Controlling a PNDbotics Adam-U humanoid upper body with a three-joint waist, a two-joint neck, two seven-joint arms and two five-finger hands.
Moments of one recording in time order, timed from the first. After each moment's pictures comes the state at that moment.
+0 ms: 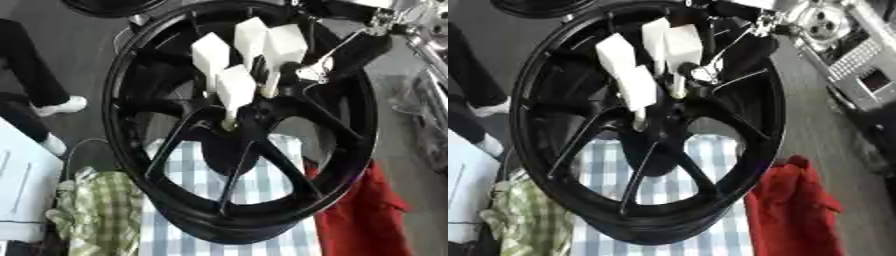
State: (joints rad) left arm -0.42 0.55 0.03 -1.60 0.36 0.15 0.44; right arm -0.81 -0.74 0.38 -1.84 0.11 0.29 0.46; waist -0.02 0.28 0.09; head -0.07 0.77
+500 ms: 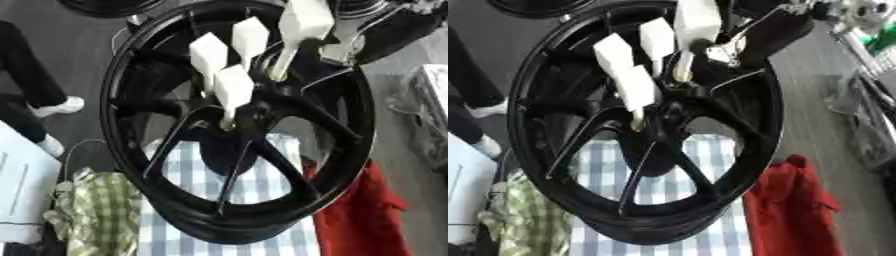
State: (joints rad) left arm -0.42 0.56 0.03 -1.60 0.36 0.15 0.44; right arm -0.70 -0.83 0.22 -1.97 -0.05 0.34 0.33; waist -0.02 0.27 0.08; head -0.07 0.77
